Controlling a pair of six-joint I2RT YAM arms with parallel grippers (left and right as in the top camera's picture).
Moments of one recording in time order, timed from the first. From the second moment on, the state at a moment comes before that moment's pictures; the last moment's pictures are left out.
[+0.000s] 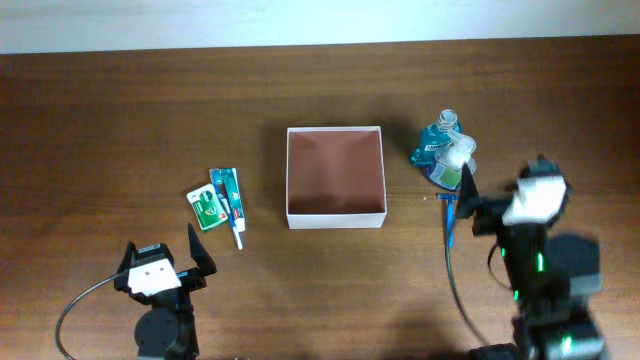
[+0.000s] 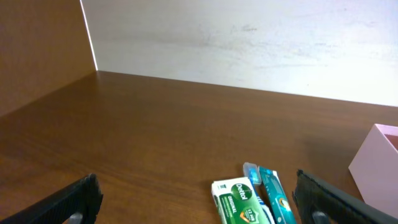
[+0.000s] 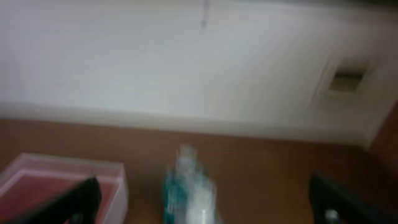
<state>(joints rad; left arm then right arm) -0.11 0.01 0.06 -0.15 -0.38 -0.07 0.11 0.65 0.72 -0.26 0.10 -0.08</state>
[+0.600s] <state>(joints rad) -0.11 0.01 0.06 -0.15 -0.37 -0.07 0.11 1.24 1.21 -0.64 0.09 -0.23</state>
